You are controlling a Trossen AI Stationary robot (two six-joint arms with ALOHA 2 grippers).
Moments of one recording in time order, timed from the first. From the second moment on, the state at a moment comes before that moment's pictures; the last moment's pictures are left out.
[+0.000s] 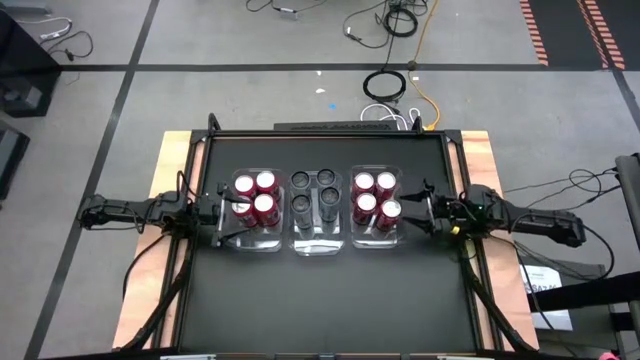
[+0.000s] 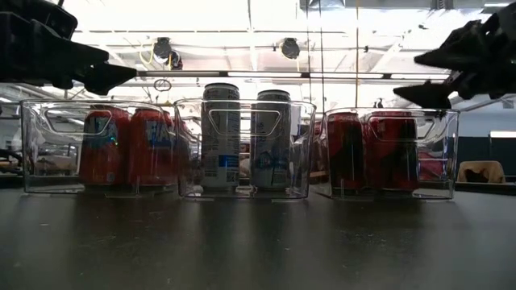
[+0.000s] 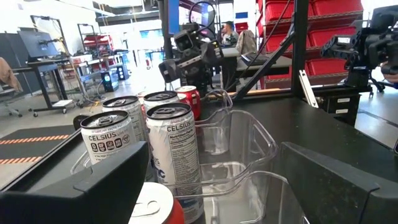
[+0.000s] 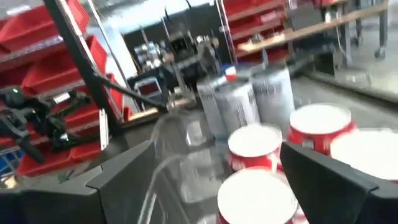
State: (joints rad) left arm -0.08 0.02 0.00 0.02 -0.03 0.11; right arm -0.15 0.03 0.02 0.04 -0.12 0.33
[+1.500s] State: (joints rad) left arm -0.08 0.02 0.00 0.02 -0.03 0.11; right arm 0.14 0.01 0.01 0.04 0.13 0.20
